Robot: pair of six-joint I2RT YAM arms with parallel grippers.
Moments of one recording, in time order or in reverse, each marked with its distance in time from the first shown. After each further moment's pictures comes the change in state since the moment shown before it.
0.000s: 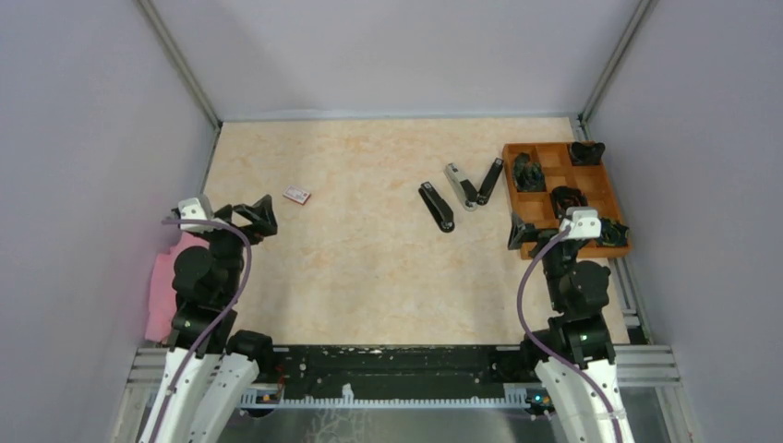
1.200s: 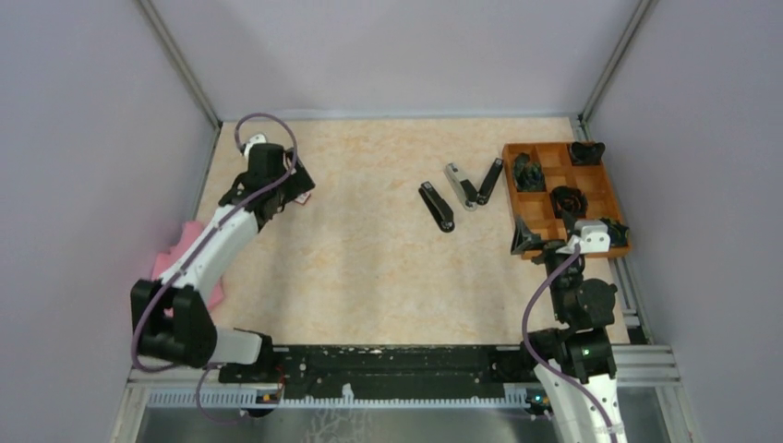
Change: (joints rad) left arm 0.018 0.924 0.419 -0.221 0.011 -0.264; right arm 0.000 -0.127 -0.027 0.014 -0.008 0.005
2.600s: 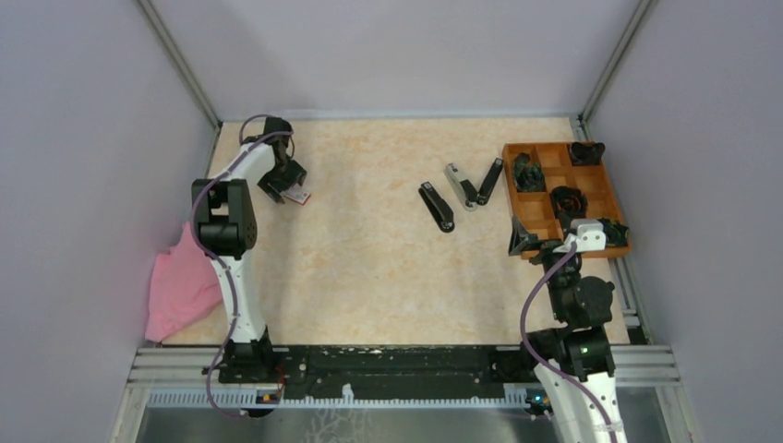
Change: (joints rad) left arm 0.178 0.859 0.696 -0.412 0.028 -0.312; right arm 0.000 0.009 -0.013 -0.003 -0.021 0.004
